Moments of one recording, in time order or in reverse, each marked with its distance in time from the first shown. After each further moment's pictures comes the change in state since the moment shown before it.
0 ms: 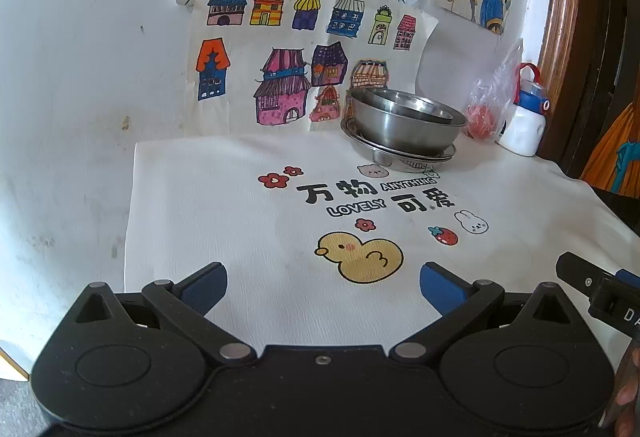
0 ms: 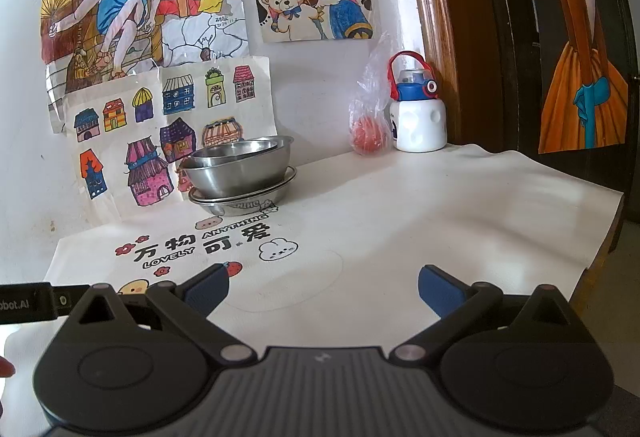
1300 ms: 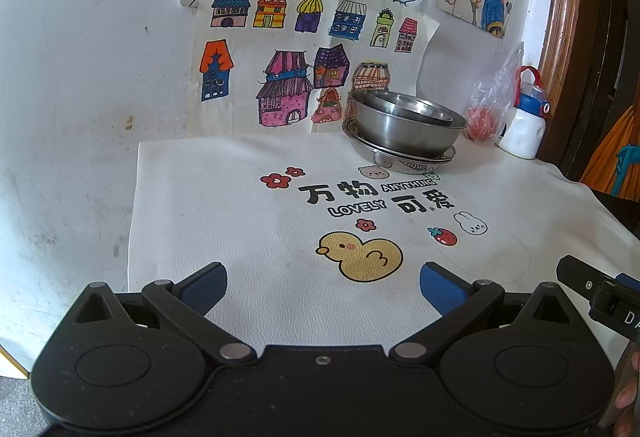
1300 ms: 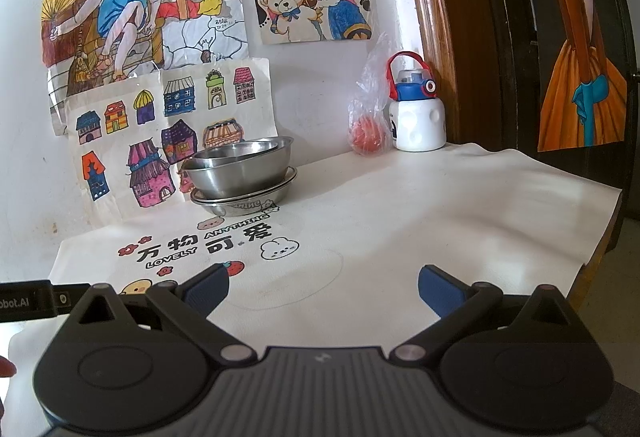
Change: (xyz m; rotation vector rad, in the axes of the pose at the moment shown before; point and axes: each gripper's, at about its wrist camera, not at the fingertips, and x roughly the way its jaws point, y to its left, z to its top) left arm -0.003 0.001 -0.002 -0.005 -0.005 0.002; right arm -0.004 0.000 -0.001 0.004 -0.002 0.001
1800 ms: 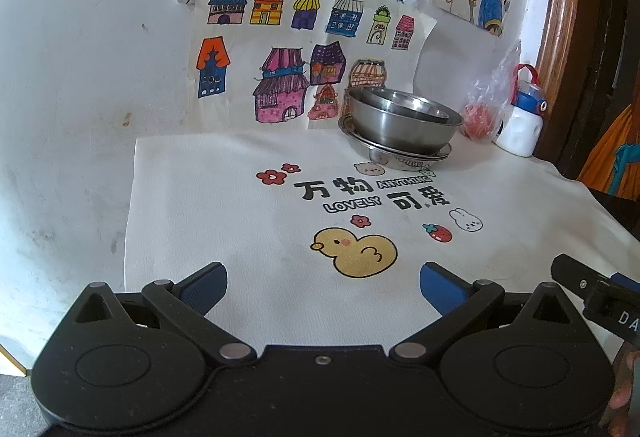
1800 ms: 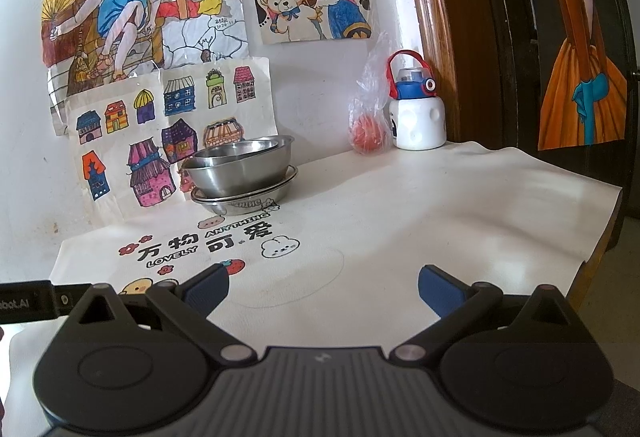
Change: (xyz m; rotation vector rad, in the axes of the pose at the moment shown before) left arm -0.004 -0.003 -0.001 -0.001 0.004 -0.006; right arm -0.001 0.000 -0.001 0.002 0.002 0.000
